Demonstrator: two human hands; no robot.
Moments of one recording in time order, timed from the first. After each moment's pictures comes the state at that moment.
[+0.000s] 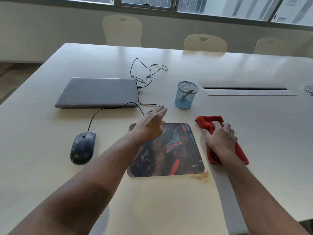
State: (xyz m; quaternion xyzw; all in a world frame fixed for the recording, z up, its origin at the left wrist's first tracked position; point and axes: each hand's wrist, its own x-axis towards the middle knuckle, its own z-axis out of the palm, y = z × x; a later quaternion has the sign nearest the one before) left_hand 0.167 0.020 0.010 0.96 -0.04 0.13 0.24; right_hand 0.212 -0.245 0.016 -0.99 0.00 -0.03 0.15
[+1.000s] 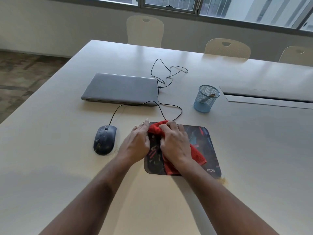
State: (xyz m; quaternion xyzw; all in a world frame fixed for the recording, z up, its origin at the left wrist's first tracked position) left_hand 0.042 0.062 -0.004 0.93 0.12 0.16 0.32; right_hand 0.114 -0.081 0.019 -0.93 -0.30 -0.04 0.18
